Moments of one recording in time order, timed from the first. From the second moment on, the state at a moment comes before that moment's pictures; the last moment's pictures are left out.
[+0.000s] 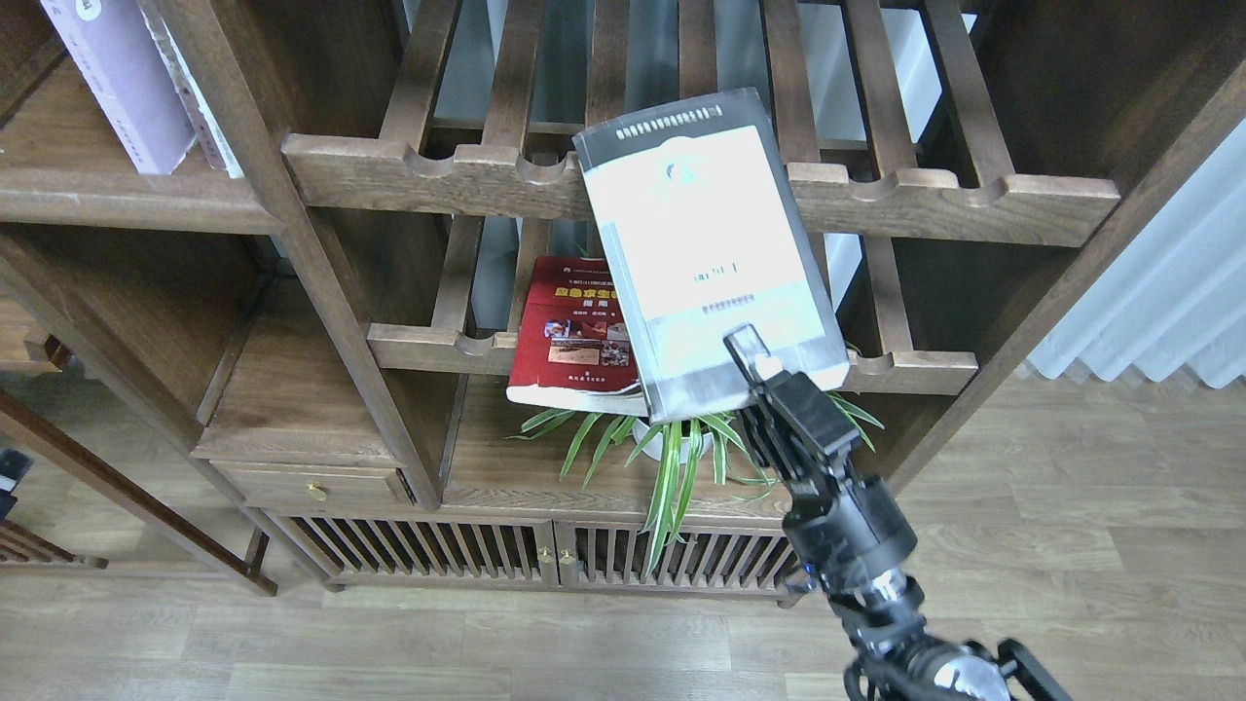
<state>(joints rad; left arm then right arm) 0.38 0.43 -1.70 -1.26 0.24 -0.49 0.07 -0.40 -0.17 1.13 1.68 0.15 0.58 -0.05</state>
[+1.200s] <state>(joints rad) 0.34 0.25 -1.05 -1.21 -0.07 -0.49 0.06 -0.36 -0.20 0.85 1.29 0.30 0.58 -0.07</state>
